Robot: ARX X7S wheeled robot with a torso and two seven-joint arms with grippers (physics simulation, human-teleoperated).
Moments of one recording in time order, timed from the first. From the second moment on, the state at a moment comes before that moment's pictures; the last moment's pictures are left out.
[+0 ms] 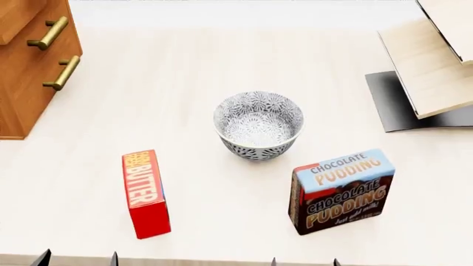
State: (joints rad) left arm 0.00 -0.07 0.09 0.00 -0.05 0.00 -0.09; right arm 0.01 0.07 -0.09 0.03 0.09 -0.02 0.06
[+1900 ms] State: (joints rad) left arm -0.02 -0.33 -0.10 0.86 -0.37 -0.75 -0.19; right arm 0.04 0.33 0.16 -1.01 0.58 0.94 0.26
